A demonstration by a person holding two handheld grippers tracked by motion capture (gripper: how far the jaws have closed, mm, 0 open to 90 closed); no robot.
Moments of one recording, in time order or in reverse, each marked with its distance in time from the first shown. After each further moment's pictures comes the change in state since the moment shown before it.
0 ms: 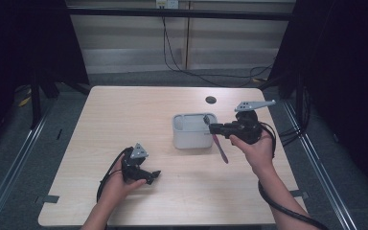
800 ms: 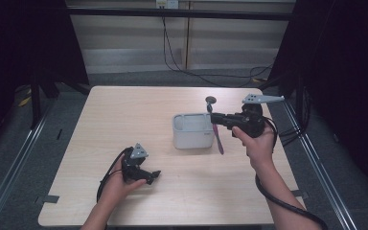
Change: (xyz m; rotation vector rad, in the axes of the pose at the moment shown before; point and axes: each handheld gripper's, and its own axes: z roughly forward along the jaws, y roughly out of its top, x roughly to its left) left arm 0.000 0.000 0.000 -0.003 -0.001 -0.006; right arm -0.008 0.011 -0.008 -0.151 0.021 0.036
